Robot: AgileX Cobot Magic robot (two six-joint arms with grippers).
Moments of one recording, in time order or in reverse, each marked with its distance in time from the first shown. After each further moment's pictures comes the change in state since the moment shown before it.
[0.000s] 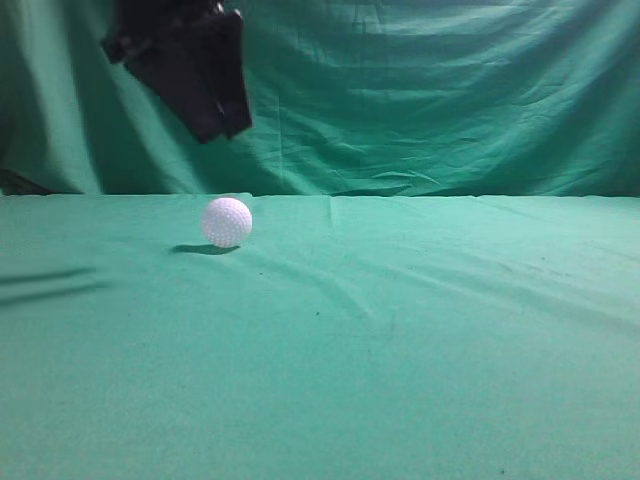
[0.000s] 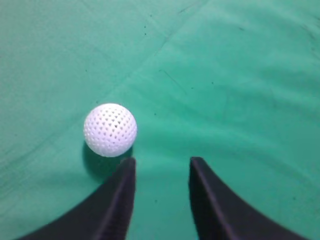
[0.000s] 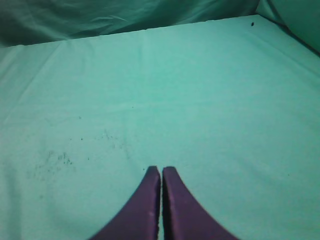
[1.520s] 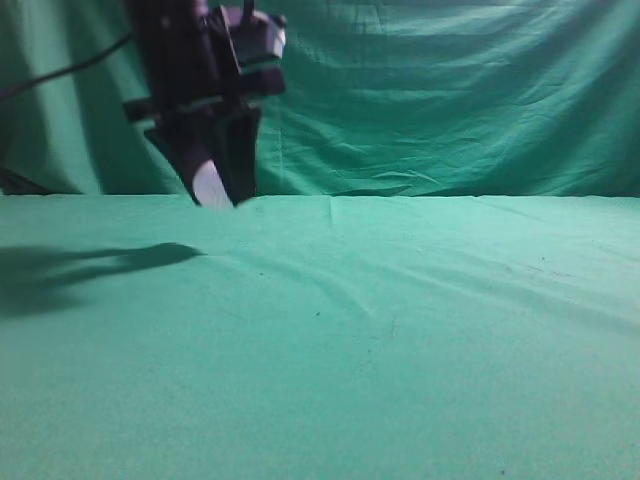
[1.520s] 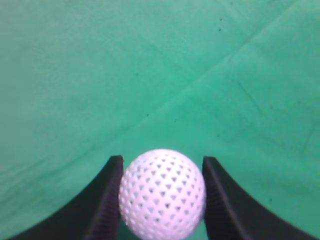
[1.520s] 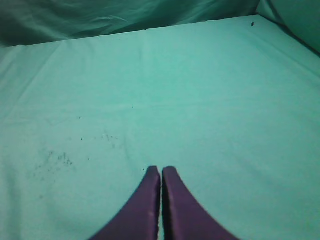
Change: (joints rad) left arm 0.000 0.252 -0.234 0.170 0.090 -0.184; right arm 0.000 0.000 0.000 0.000 0.000 0.000
